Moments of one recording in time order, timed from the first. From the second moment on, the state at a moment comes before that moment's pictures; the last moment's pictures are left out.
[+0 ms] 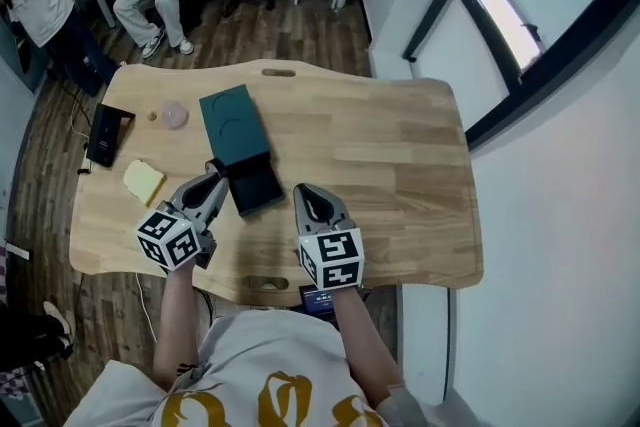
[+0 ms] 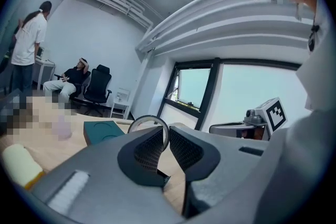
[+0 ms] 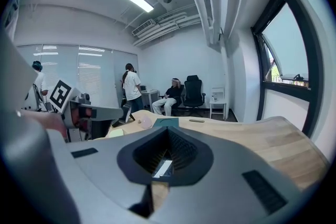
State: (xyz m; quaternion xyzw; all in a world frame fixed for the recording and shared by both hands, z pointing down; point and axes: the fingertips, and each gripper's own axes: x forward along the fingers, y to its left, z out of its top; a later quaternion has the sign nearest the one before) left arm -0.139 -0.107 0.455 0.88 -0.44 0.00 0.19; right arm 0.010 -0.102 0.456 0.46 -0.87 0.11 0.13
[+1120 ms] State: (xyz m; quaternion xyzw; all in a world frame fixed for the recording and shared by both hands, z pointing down) left arm -0.127 -0.174 0.478 0.87 -0.44 0.01 0.22; right arm 0.035 -0.162 0.486 0.47 -0.86 0.14 0.15
